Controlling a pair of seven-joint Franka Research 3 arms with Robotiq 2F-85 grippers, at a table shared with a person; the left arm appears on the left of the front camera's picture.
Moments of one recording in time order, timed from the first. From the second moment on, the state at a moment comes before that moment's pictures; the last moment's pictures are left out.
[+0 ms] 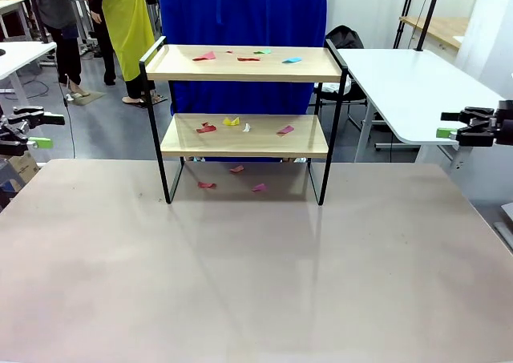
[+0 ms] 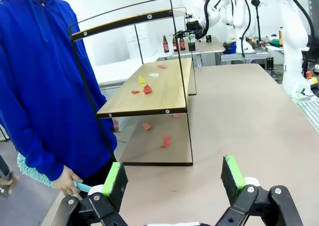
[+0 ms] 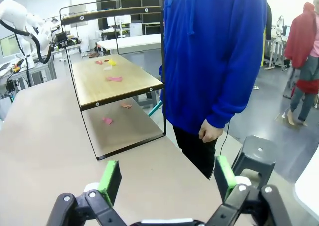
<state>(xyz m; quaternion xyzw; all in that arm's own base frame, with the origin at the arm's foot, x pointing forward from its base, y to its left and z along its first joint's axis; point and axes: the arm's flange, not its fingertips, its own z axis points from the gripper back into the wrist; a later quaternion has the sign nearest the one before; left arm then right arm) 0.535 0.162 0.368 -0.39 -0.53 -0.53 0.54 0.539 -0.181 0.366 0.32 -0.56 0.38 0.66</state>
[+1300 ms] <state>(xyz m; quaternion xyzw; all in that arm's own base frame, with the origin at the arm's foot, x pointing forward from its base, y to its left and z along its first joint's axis) 0.528 0.196 0.375 -0.40 -0.56 -0.49 0.54 0.541 -0.194 0.370 0.32 -0.60 0.38 0.63</state>
